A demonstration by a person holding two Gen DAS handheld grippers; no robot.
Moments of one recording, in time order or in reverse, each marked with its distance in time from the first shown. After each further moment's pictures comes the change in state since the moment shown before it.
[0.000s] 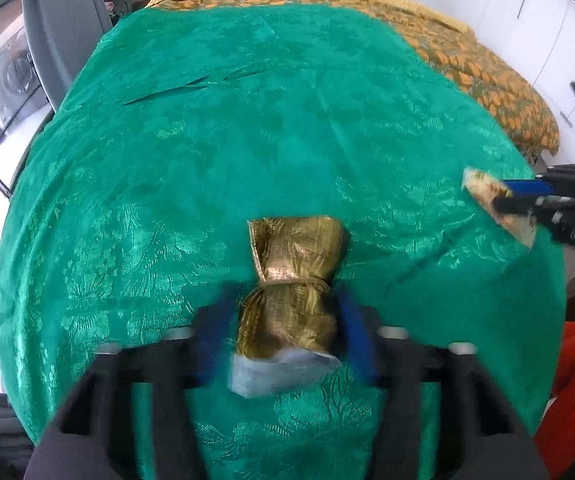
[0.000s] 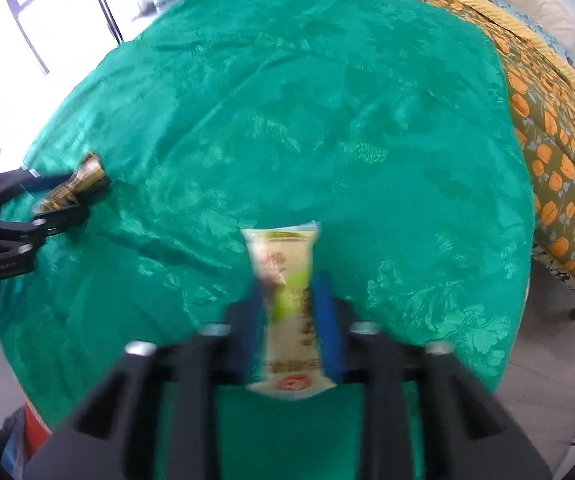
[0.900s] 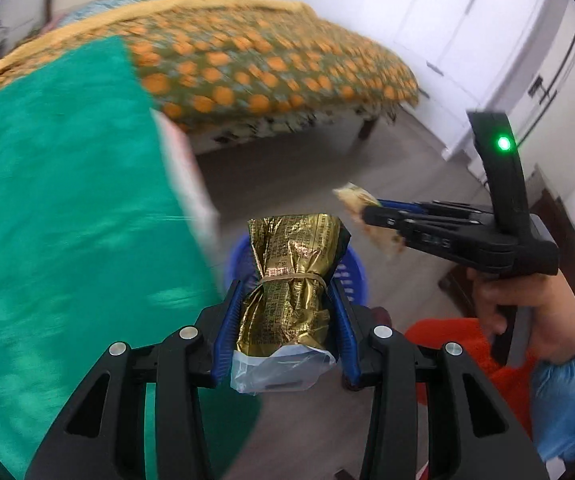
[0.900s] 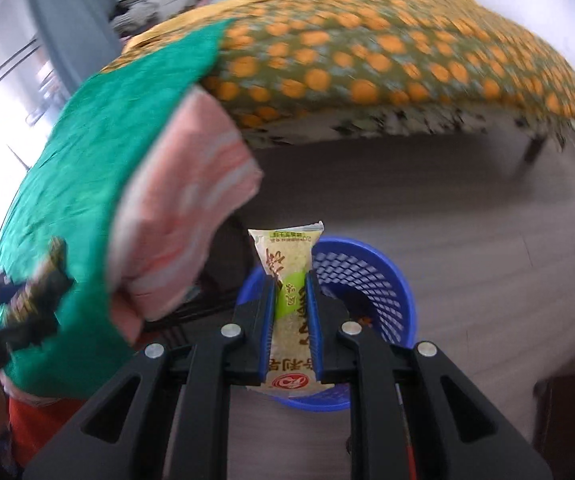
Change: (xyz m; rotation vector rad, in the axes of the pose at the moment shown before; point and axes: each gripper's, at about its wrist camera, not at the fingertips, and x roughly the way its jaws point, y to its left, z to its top) left arm 0.001 -0.371 -0.001 0.259 -0.023 -0.382; right arm -0.081 -0.244 -0.246 0.524 -0.200 -0.099
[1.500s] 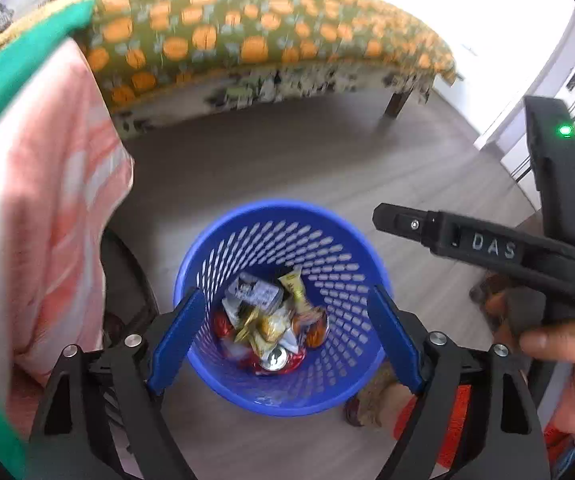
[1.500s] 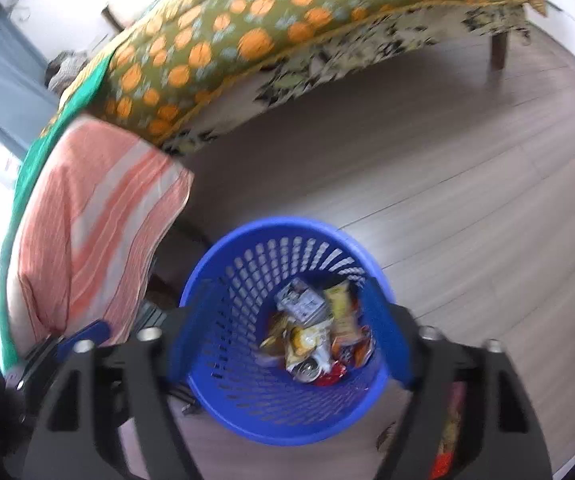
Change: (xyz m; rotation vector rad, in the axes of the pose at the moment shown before) left arm 0.131 -0.030 0.003 -0.059 0.030 0.081; right arm 0.060 -0.107 -0.026 0.309 0.011 0.019
